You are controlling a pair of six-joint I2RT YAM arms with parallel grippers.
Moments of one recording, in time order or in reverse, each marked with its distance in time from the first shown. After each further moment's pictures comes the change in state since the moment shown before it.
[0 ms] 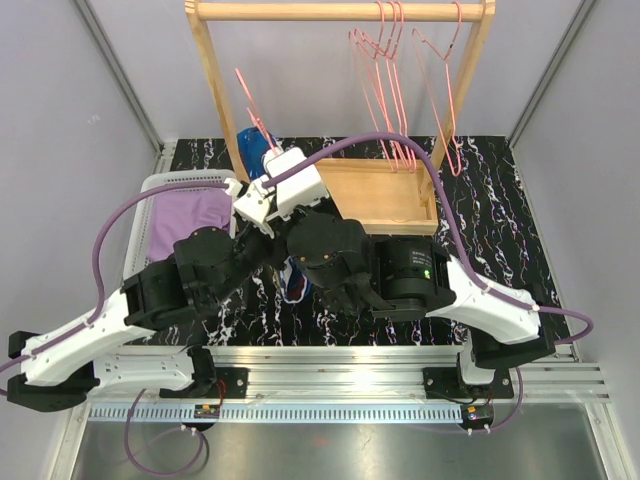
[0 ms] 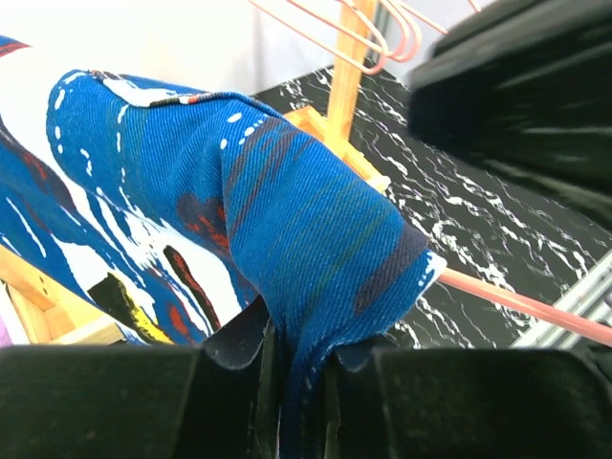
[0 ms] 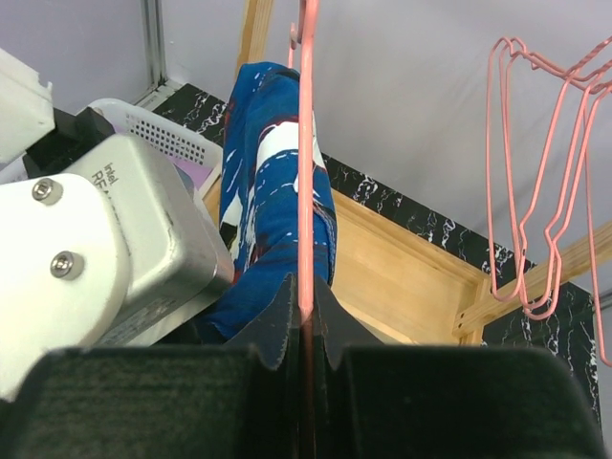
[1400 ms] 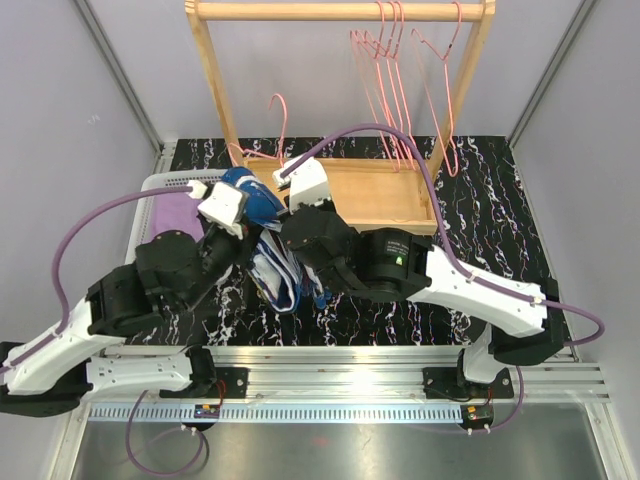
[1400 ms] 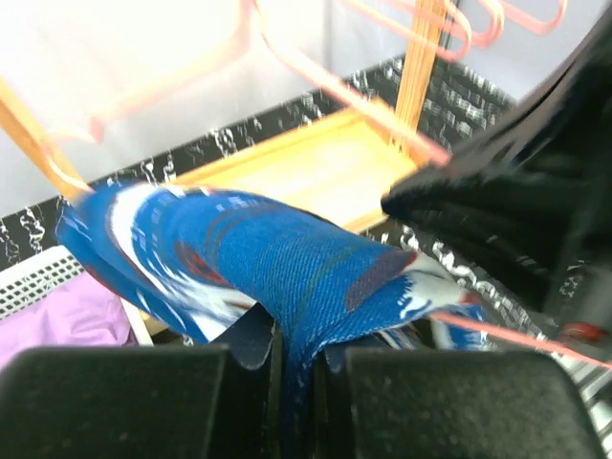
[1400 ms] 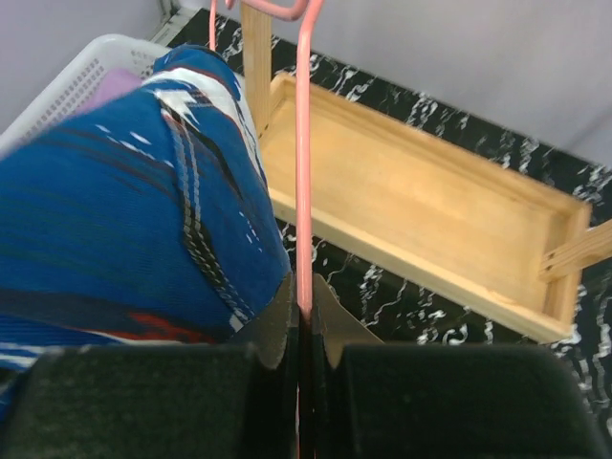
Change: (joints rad) left arm -0.002 -0.080 0.068 -0.174 -0.116 0.081; right arm -0.152 -0.119 -0.393 0.069 -0.187 0.288
